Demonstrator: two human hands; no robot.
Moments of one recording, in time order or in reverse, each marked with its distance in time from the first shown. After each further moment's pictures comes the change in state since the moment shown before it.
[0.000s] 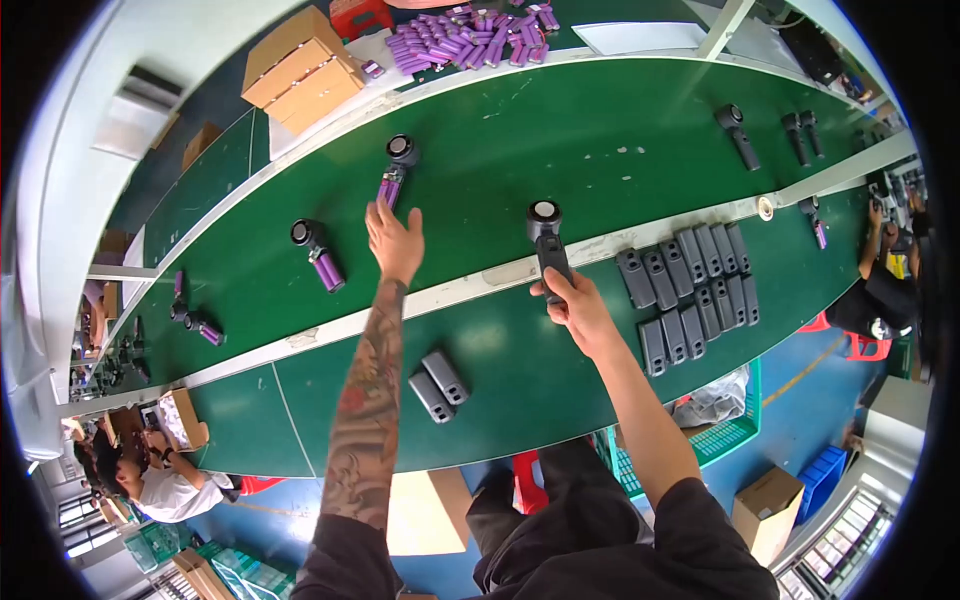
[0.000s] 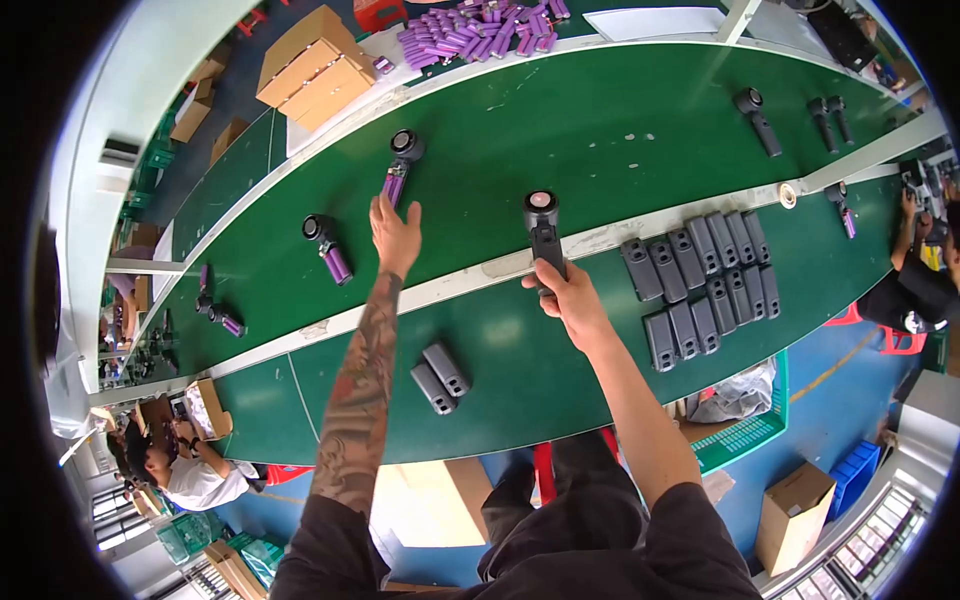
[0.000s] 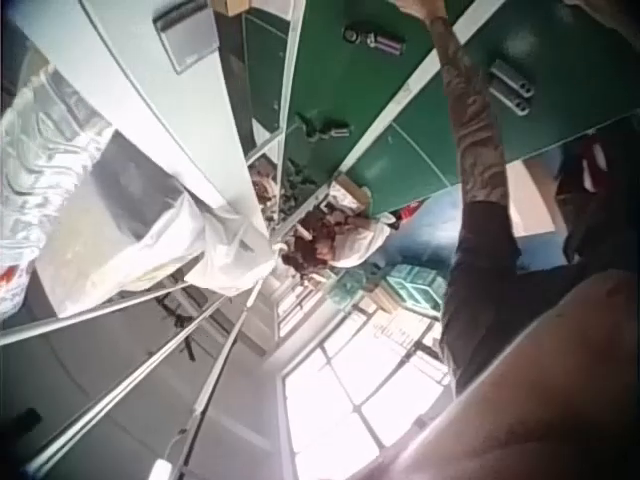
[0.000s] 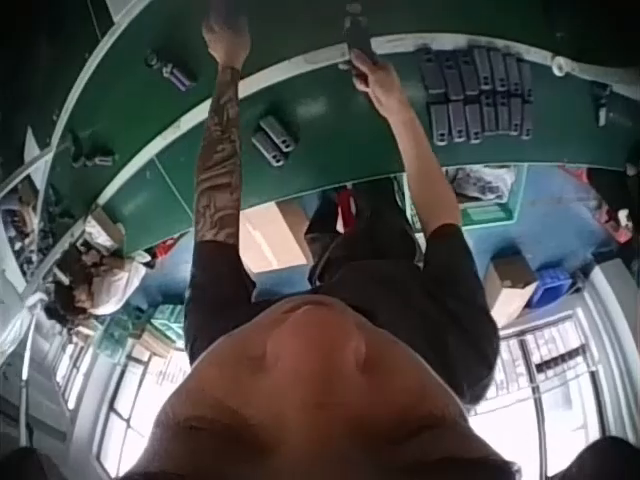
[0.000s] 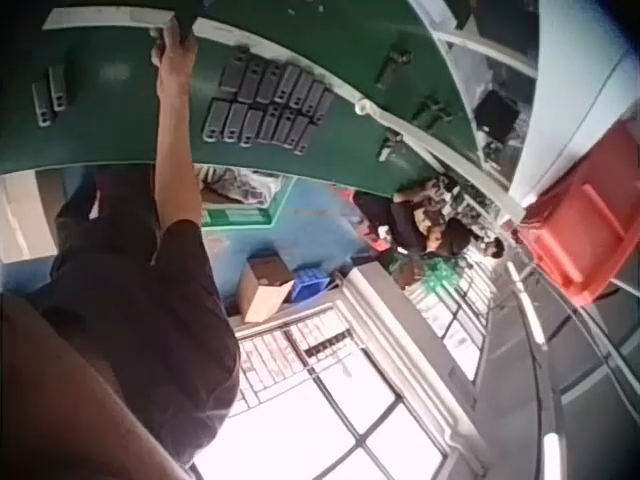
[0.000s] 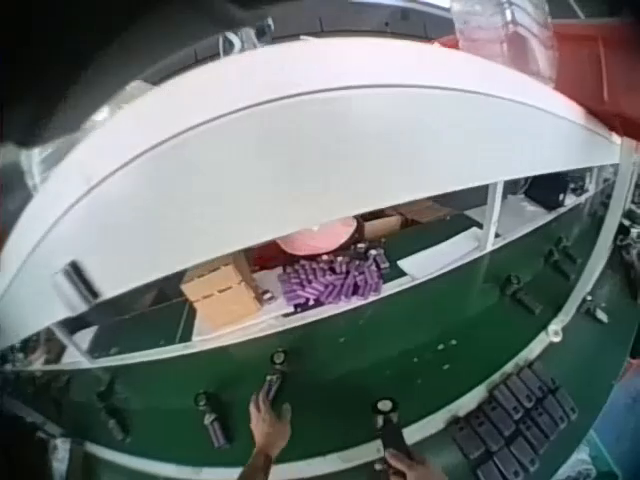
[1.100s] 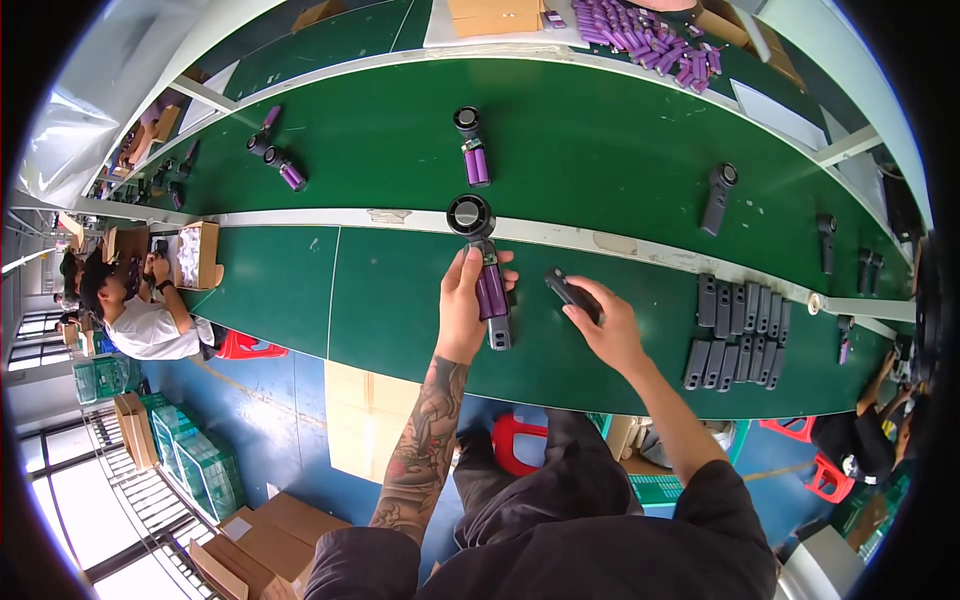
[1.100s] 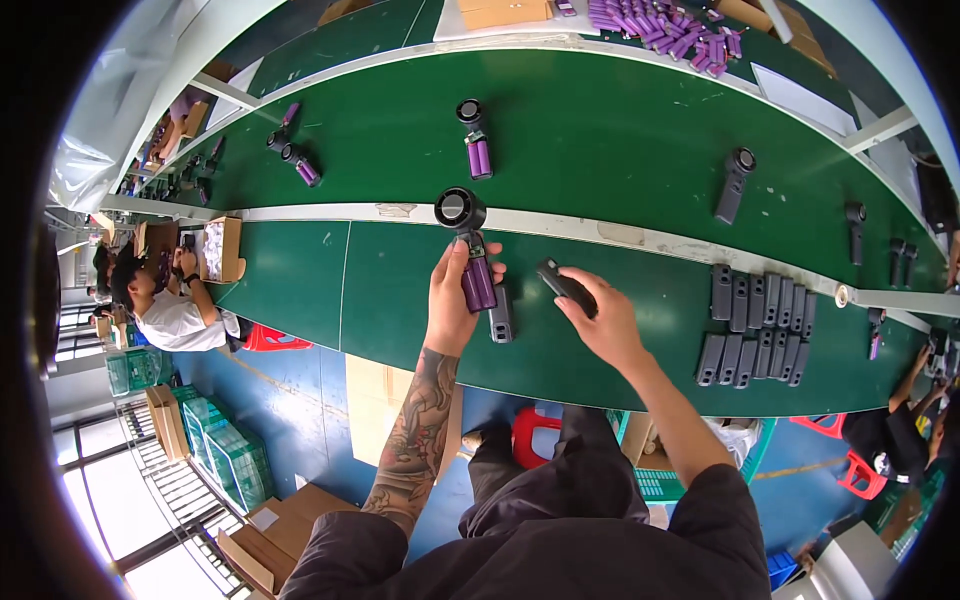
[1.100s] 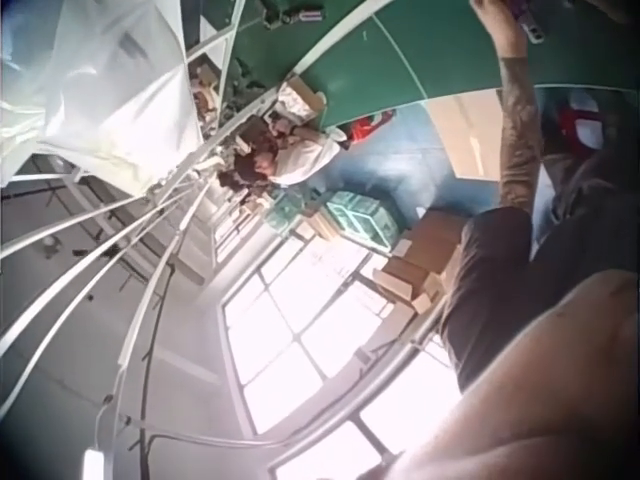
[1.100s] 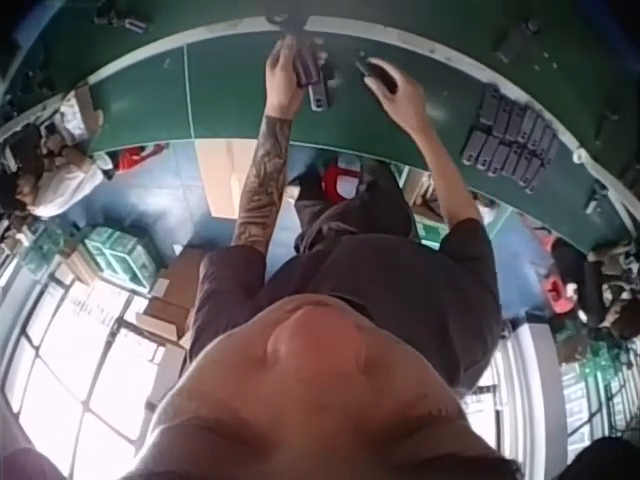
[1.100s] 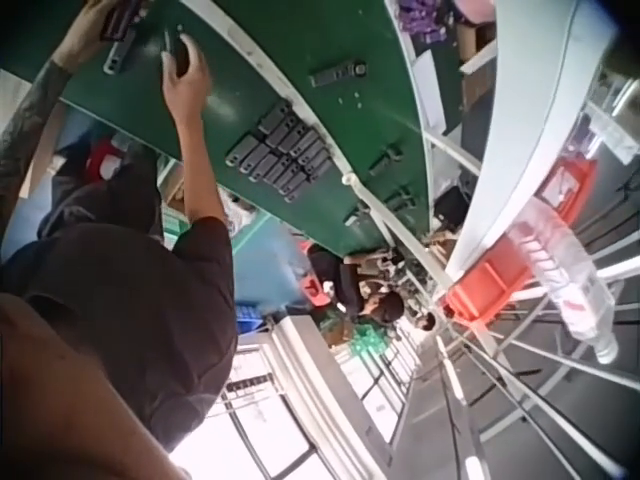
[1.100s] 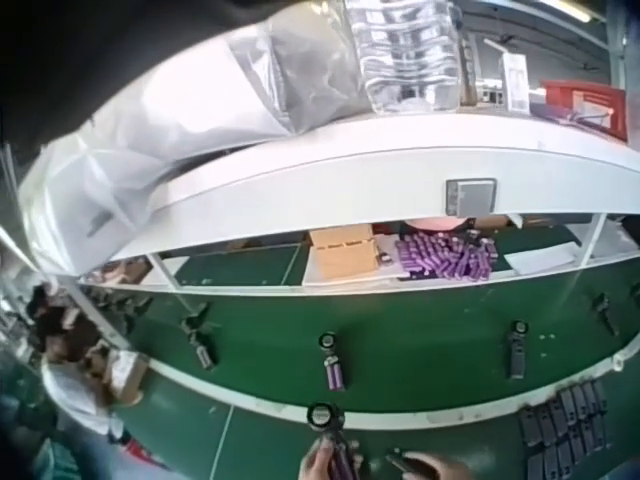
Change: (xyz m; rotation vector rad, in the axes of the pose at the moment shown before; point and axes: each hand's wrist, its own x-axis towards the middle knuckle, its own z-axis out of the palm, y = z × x) left_hand -0.139 0.099 -0.188 -1.652 -0.177 -0.937; right_hand -0.051 0.007 0.032 -1.341 -0.288 -0.530
